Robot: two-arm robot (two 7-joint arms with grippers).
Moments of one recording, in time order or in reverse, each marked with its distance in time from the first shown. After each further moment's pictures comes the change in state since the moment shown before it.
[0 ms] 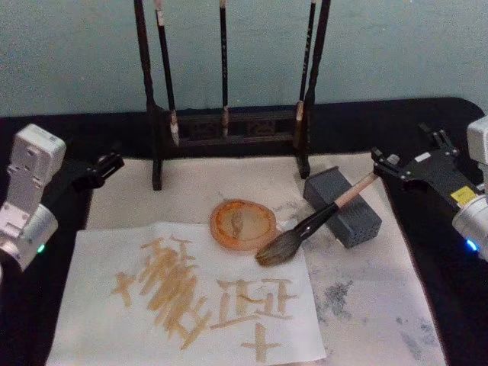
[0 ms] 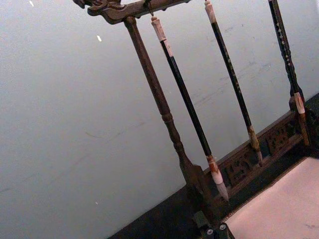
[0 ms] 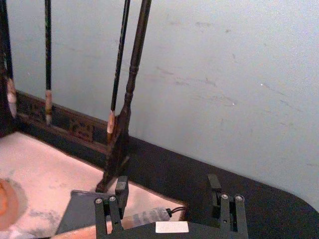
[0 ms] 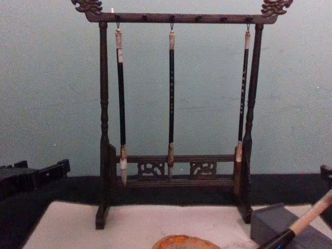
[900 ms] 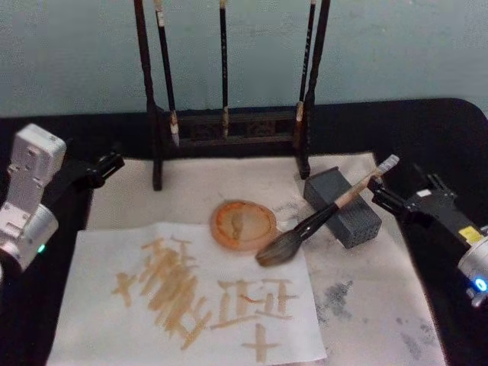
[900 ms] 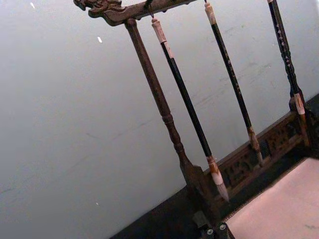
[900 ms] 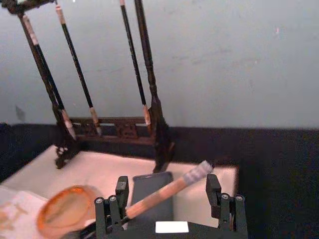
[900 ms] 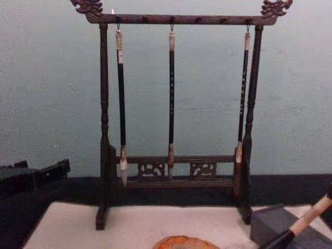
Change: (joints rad) left arm 0.000 0.000 0.000 0.000 0.000 0.000 0.000; right arm -0.193 -0.059 0.142 -0.108 0.291 0.067 0.174
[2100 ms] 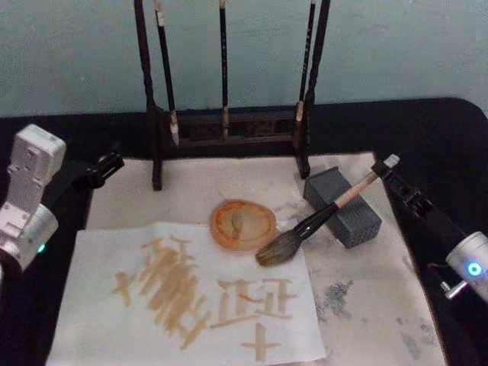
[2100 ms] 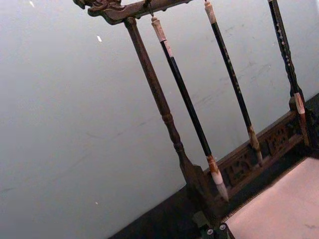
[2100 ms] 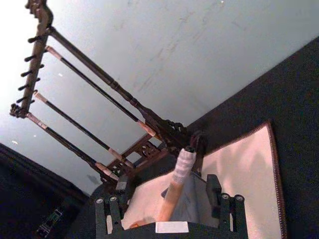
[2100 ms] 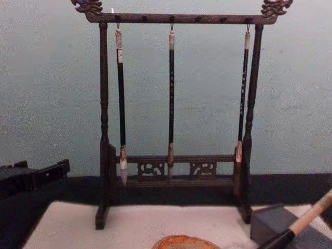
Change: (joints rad) left arm 0.000 0.000 0.000 0.000 0.000 0.000 0.000; right arm 0.133 -0.128 0.046 0.281 0.522 0.200 0.247
